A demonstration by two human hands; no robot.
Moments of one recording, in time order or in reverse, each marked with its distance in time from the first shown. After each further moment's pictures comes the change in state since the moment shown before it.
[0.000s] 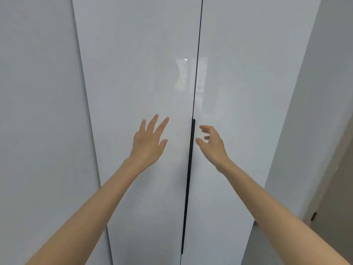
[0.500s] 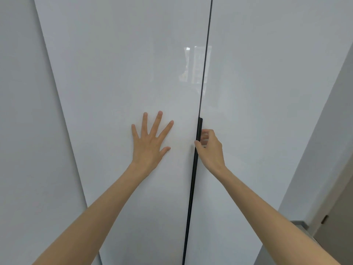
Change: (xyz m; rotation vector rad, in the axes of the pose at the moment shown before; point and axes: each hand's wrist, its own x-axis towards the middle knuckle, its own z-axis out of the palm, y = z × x) left_hand 0.083 -0.052 0.114 0.435 0.229 0.104; right_hand 0.092 0.079 0.055 -0.030 0.100 0.012
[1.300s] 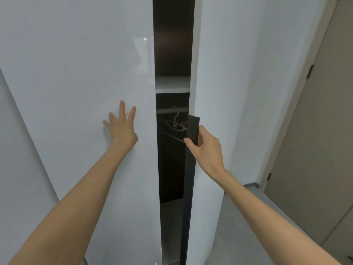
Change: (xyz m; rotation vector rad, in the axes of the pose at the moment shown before) left_hand -0.002 0.041 -0.058 -0.082 -0.407 -0.201; right_hand -0.129 -0.009 -0.098 -0.322 0.216 -0.115
